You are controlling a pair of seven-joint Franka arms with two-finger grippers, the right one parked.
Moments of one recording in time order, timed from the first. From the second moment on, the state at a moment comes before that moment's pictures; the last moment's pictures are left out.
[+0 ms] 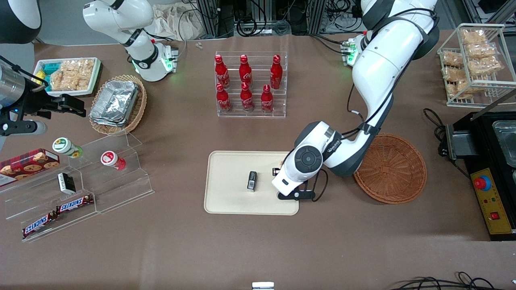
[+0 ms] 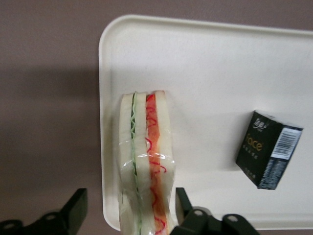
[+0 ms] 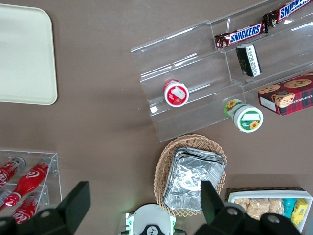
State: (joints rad) arm -0.28 0.85 -0.42 -1.29 0.20 2.04 -0.70
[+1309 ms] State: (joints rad) arm 0.08 0.26 -0.19 -1.42 0.00 1.63 -0.18
